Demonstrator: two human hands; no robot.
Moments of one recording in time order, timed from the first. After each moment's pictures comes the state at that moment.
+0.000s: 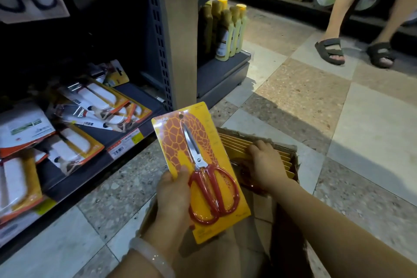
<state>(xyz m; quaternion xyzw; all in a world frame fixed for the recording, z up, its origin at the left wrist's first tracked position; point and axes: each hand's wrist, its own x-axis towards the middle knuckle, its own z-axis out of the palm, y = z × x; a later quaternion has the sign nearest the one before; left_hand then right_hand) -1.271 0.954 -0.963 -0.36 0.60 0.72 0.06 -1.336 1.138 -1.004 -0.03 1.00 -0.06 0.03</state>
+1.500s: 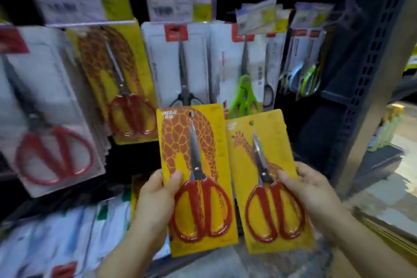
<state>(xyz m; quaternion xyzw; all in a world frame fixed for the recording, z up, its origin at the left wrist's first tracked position) -1.141 0.633 -0.820 -0.28 0.60 0.70 -0.24 -1.273 0.846 -0.843 -0.13 0.69 -0.70 0.11</state>
